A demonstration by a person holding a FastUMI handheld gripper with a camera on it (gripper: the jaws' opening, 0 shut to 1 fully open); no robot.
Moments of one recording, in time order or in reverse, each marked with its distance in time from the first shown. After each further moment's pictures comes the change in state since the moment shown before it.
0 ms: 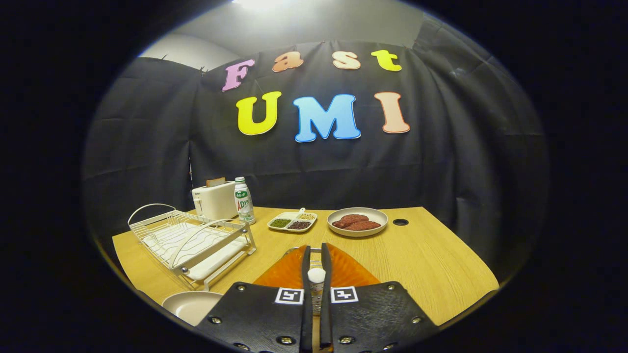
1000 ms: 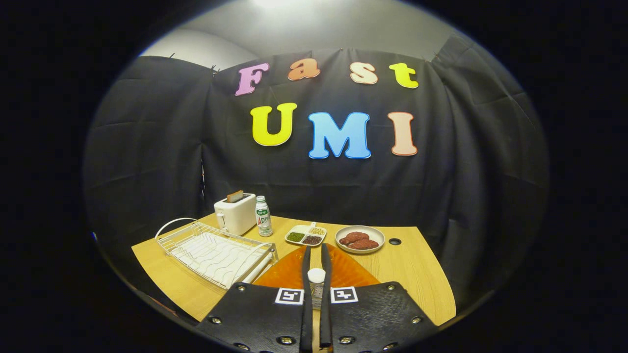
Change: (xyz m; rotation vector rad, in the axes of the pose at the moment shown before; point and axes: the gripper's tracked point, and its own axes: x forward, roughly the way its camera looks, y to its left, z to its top) arm -0.083 0.045 0.115 -0.067 0.057 0.026
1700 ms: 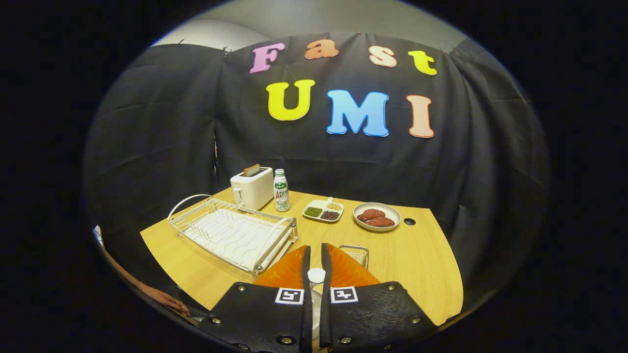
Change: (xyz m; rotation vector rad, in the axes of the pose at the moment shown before) arm -0.005 0.052 -0.038 -0.040 0.163 0.058
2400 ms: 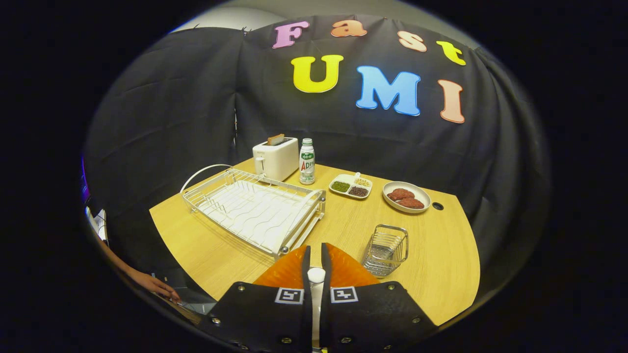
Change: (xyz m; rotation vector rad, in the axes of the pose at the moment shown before) arm 0.031 0.058 -0.044 -0.057 0.150 0.120
